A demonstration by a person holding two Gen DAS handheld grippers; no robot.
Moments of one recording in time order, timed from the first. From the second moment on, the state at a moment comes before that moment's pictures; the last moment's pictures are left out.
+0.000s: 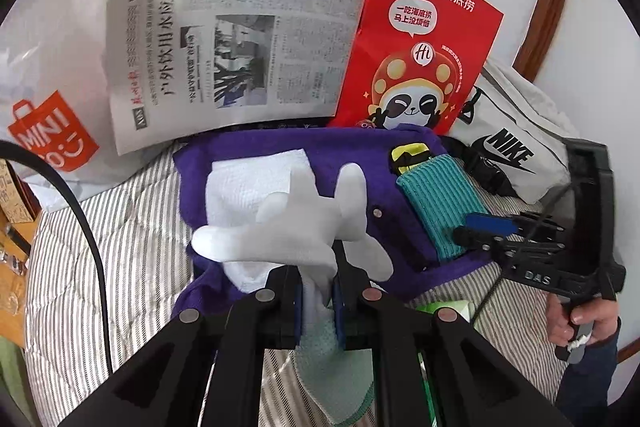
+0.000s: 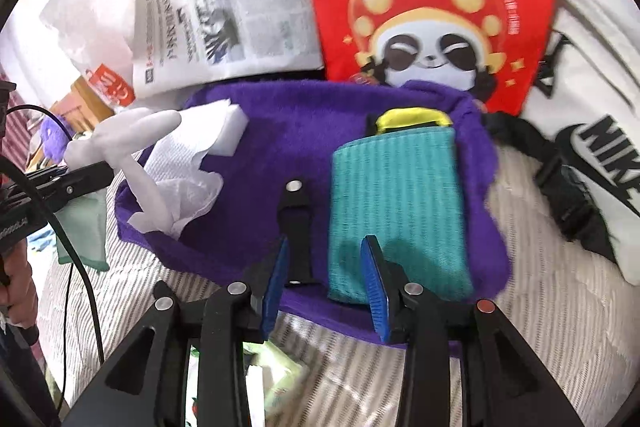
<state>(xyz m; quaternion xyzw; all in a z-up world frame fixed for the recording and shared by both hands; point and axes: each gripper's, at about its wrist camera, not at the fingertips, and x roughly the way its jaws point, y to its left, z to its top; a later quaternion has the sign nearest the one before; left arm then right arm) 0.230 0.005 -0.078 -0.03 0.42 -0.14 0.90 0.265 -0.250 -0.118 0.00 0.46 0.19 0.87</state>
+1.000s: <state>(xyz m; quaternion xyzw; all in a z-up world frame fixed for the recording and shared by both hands) 0.341 -0.066 -0.160 0.06 0.47 -0.10 0.87 0.256 -0.299 -0.125 0.07 0.43 0.17 0.88</state>
